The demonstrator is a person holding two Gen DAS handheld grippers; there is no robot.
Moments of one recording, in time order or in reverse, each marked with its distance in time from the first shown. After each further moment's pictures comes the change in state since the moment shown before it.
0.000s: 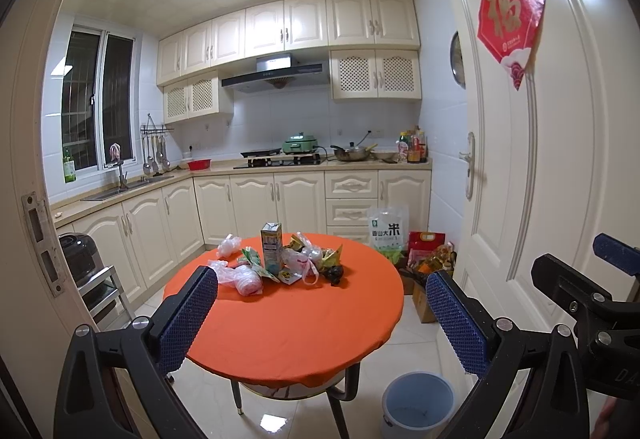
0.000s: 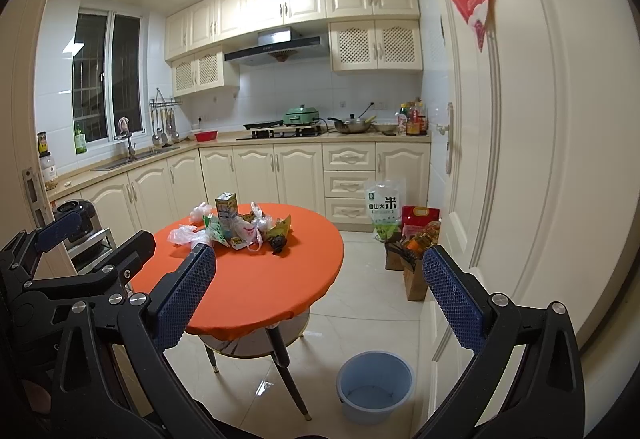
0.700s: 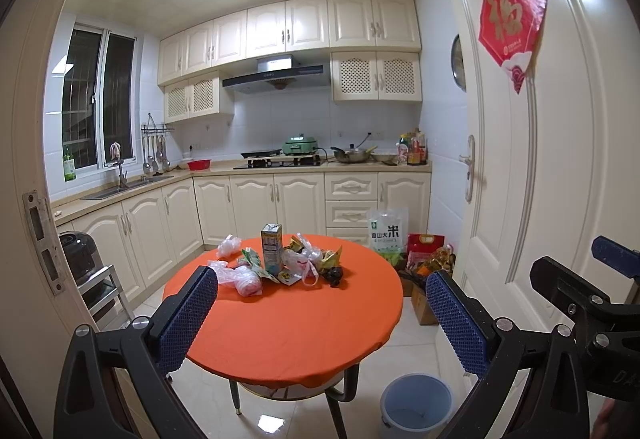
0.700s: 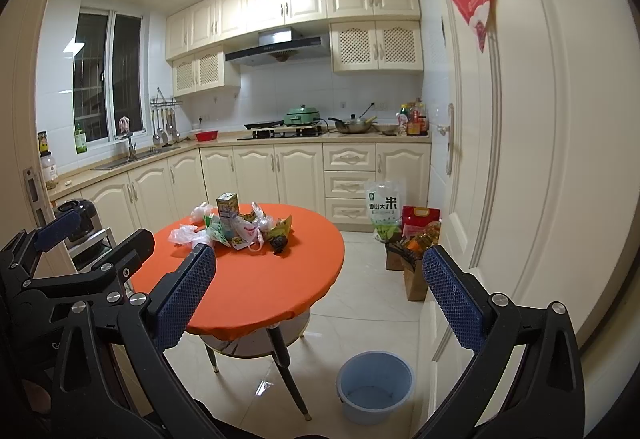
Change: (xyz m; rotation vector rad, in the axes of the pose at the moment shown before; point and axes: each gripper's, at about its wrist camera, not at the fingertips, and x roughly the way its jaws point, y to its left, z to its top) left arm 0.001 -0.002 0.000 -0.005 -0.005 0.002; right arm -0.004 0.003 0.003 -0.002 0.000 0.001
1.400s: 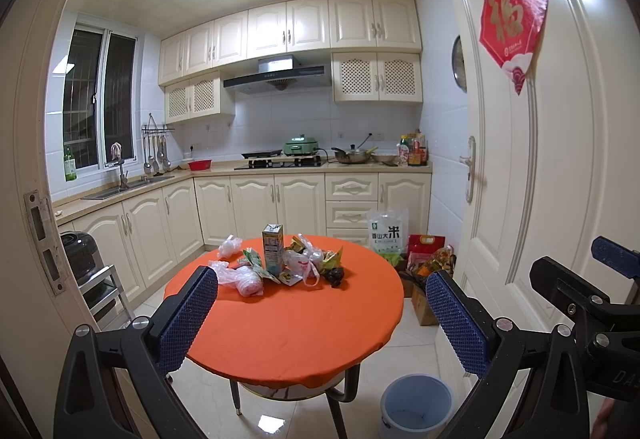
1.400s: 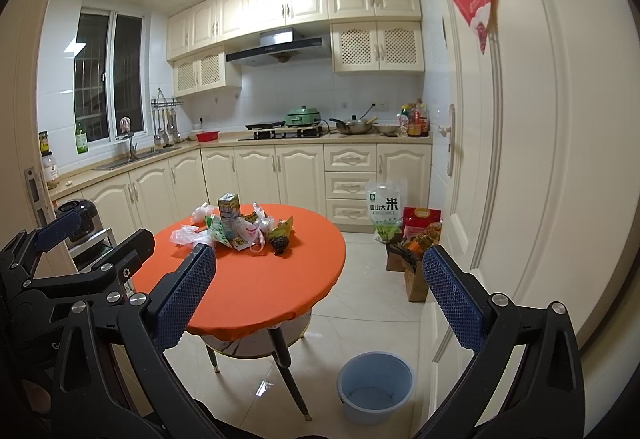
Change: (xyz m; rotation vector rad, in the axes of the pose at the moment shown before) left arm -0.003 0.002 0.001 -0.005 -0.002 0.000; right arm -0.001 0.001 0.001 0.001 0.001 0.003
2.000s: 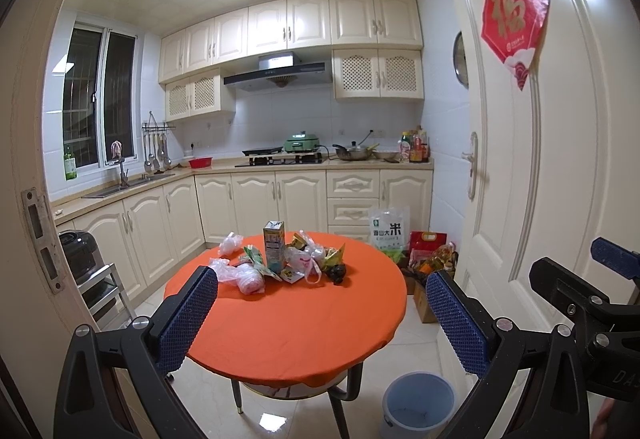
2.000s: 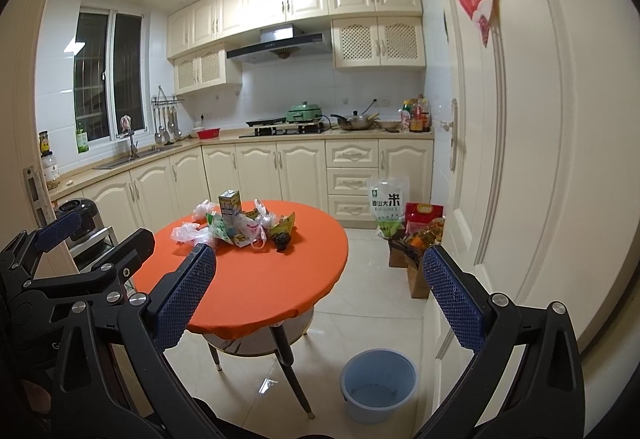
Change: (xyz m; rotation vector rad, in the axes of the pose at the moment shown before) left arm 0.008 0.003 -0.001 0.001 0.013 0.002; right arm 0.008 -0.001 -0.003 0.007 0.011 0.009
